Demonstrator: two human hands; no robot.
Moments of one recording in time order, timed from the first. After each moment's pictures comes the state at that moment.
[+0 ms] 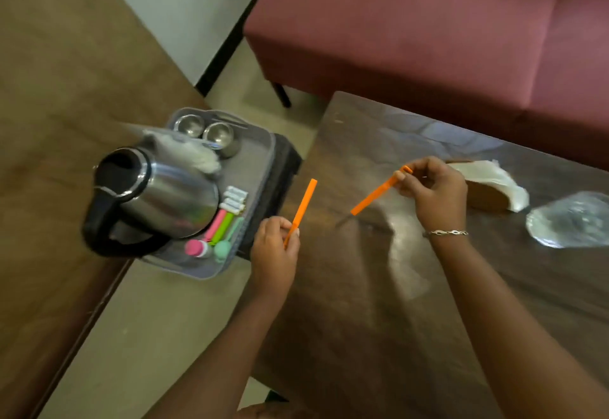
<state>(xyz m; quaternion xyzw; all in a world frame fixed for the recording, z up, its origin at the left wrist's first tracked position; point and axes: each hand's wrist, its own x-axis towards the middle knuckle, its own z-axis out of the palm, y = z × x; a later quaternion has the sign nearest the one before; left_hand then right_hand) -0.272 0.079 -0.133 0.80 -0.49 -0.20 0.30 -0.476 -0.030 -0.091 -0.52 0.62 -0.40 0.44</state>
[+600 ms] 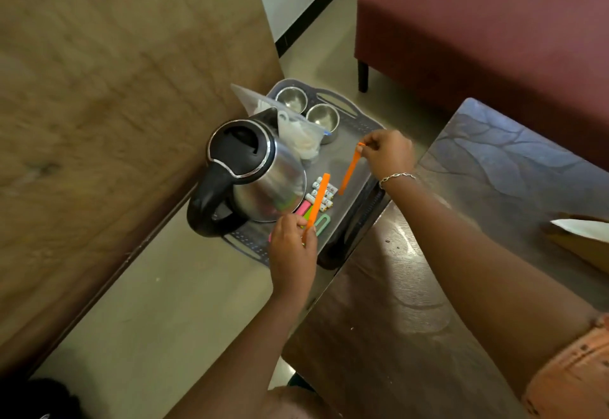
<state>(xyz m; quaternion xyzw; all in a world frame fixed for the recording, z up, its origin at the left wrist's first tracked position) -0.144 0.094 -0.146 0.86 -0.35 -0.19 0.32 -0.215 -0.096 -0.142 -0.70 0.59 -0.12 0.37</state>
